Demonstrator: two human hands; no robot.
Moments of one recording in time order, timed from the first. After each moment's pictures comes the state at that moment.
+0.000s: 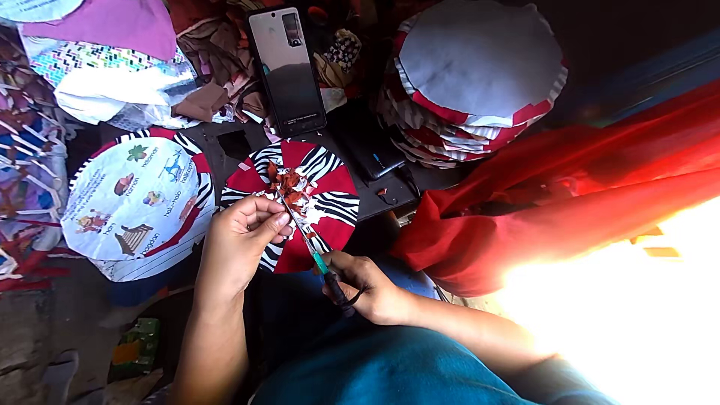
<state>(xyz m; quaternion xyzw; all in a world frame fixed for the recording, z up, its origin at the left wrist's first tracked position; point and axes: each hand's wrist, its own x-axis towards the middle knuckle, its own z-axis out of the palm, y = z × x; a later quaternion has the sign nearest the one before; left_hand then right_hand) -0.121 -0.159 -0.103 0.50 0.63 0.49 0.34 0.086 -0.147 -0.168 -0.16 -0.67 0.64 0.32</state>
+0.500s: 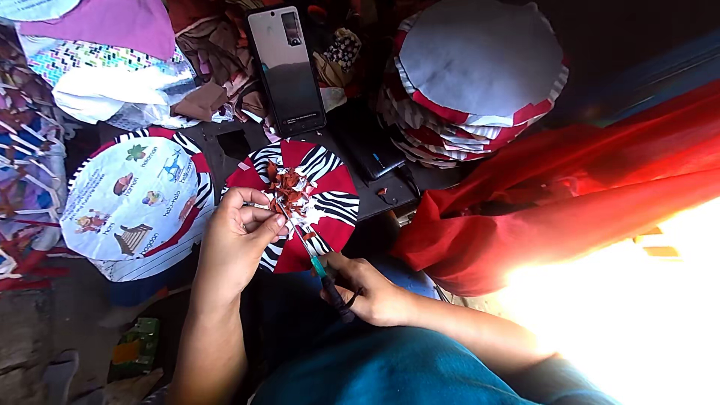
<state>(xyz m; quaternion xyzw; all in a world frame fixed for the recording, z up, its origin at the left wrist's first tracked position) -0.120 -0.160 -0.096 0.48 0.67 0.46 0.34 0.089 -0.145 -0.163 -0.19 -0.70 0.64 0.25</state>
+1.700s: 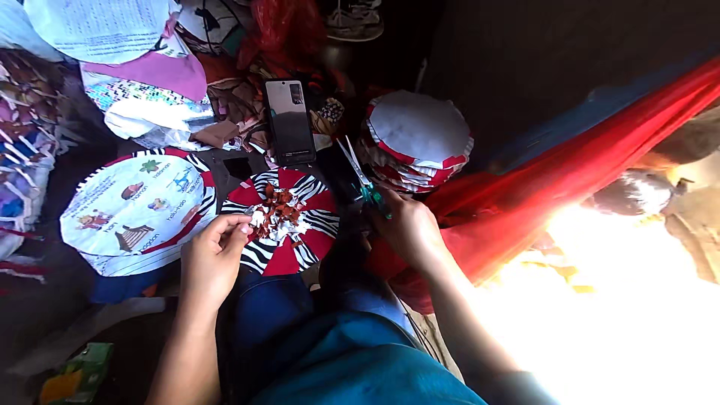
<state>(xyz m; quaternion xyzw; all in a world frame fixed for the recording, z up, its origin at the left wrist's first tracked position) -0.142 -0.186 -0.120 0.54 0.70 0.45 0.15 0.140 -0.089 -0.088 -0.55 -0.80 0.12 0.22</state>
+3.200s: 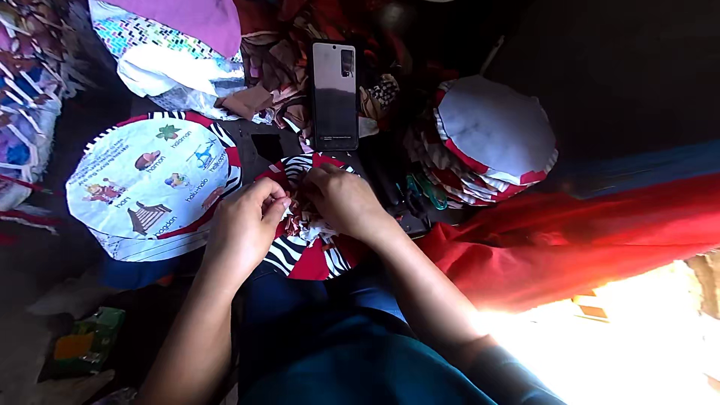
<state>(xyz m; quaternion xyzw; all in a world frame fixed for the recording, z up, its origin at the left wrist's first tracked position) -0.152 -0.147 -0.101 0.60 0.72 0.33 0.11 0.005 -0.046 -0.102 -0.31 -0.92 0.16 0.19</state>
